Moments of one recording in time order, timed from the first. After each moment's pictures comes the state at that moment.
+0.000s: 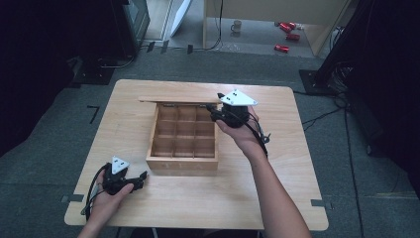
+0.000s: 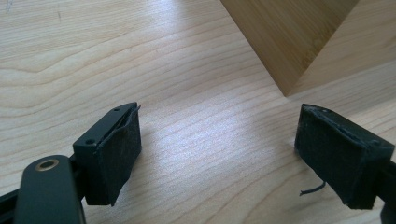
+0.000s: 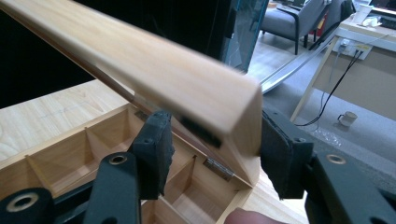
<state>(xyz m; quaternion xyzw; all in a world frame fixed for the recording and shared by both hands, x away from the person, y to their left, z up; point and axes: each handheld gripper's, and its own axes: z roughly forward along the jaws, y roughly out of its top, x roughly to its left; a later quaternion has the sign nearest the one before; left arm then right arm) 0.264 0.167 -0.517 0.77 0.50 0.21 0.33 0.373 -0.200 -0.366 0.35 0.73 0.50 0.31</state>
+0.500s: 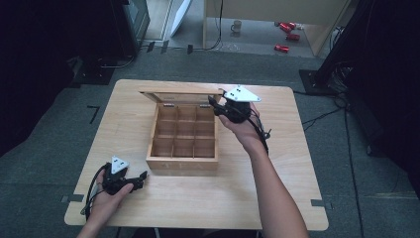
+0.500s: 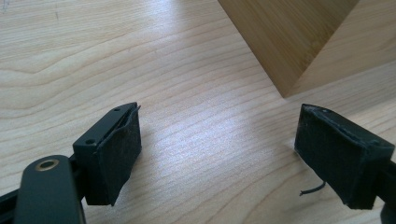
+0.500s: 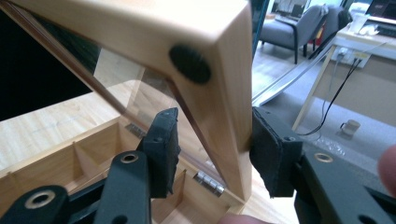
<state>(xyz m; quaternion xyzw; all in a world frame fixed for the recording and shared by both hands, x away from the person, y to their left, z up) 0.264 0.168 -0.517 0.77 0.50 0.20 0.33 0.389 -0.209 -0.369 0.35 0.71 0.52 0.31</state>
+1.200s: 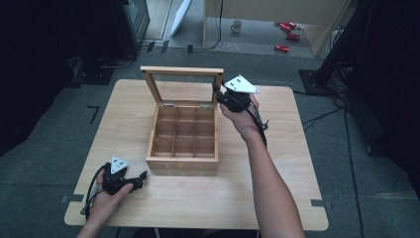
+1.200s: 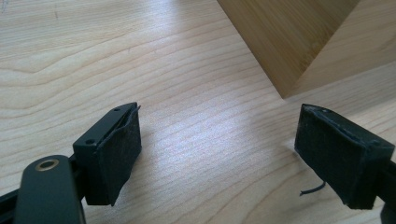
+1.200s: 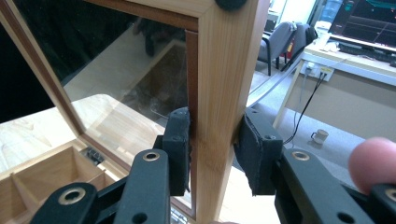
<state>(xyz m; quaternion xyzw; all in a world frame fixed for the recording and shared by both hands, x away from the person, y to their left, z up) 0.265 0.169 -0.517 0.77 0.50 0.20 0.33 0.419 -0.209 -0.365 0.36 0.69 0.51 0.36</state>
